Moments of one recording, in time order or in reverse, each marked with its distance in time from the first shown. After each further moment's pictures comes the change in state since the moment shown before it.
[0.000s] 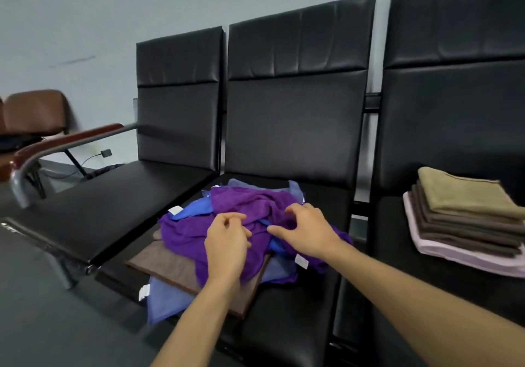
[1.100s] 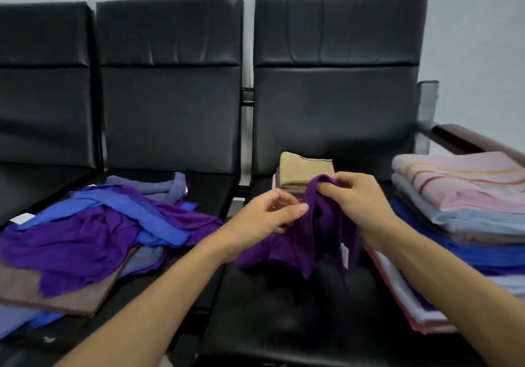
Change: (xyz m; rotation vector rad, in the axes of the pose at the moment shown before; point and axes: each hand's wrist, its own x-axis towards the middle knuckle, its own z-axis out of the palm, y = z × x) left_hand -0.132 0.067 0.170 0.008 -1.137 0.177; right_hand -0.165 0.139 -0.198 0.695 0.474 0.218
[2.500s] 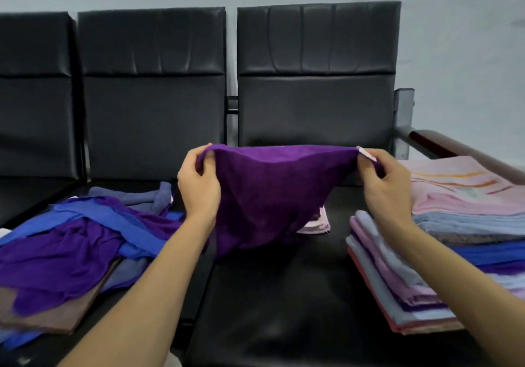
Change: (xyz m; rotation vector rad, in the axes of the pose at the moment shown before) left_hand 0.045 0.004 -0.042 0.022 0.985 0.347; right_hand 0.022 0.011 -0.059 -0.201 0.448 -0.425
